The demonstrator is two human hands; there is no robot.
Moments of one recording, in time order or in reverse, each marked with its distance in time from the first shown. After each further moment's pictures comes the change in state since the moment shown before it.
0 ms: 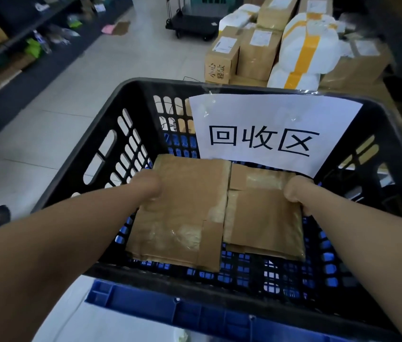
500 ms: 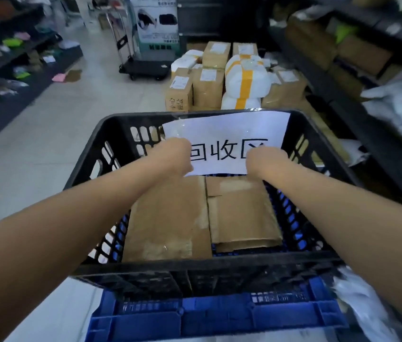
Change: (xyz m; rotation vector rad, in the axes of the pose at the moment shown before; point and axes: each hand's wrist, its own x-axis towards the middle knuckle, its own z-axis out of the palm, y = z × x) left_hand -0.101 0.043 -0.102 -0.041 0.439 0.610; right_hand -0.136 -0.018 -0.054 0.046 0.452 -0.022
